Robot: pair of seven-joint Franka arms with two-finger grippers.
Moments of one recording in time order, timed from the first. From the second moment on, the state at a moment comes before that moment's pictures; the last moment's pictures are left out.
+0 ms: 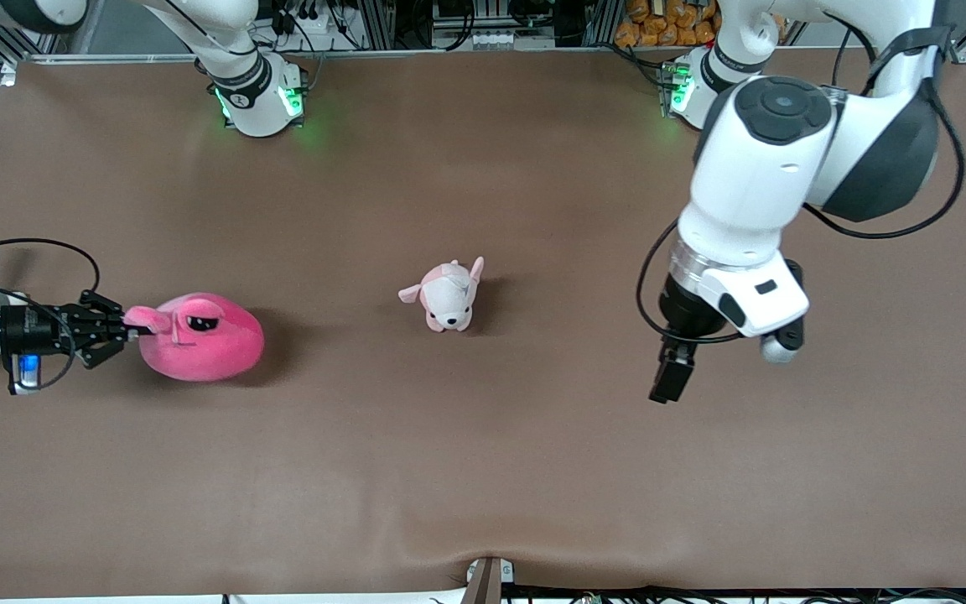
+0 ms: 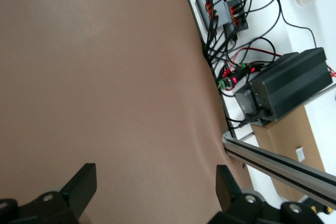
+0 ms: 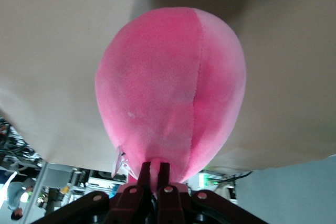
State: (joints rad) left arm -0.36 0.40 -0.09 -1.31 0.20 2.03 -1.69; right arm -0.42 0.65 0.04 -1.44 0.68 1.41 0.60
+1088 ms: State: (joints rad) left arm -0.05 0.21 -0.09 -1.39 -0.02 1.78 -0.86; right arm -0.44 0.69 0.07 -1.16 0.44 1.29 0.36
